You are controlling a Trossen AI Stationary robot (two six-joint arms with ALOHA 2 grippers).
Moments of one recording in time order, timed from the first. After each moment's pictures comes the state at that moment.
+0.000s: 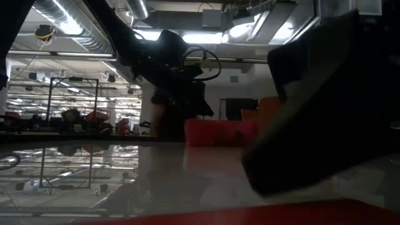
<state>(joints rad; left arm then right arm) 0.35 1.82 0.94 0.35 -0.12 0.08 0.75 2.20 1.10 0.68 0.31 0.10</state>
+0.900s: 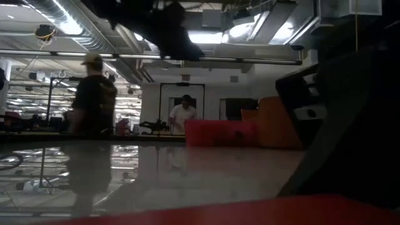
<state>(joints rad) 0.26 1.44 0.94 0.14 -0.12 0.11 0.75 2.20 1.10 0.58 0.37 0.23</state>
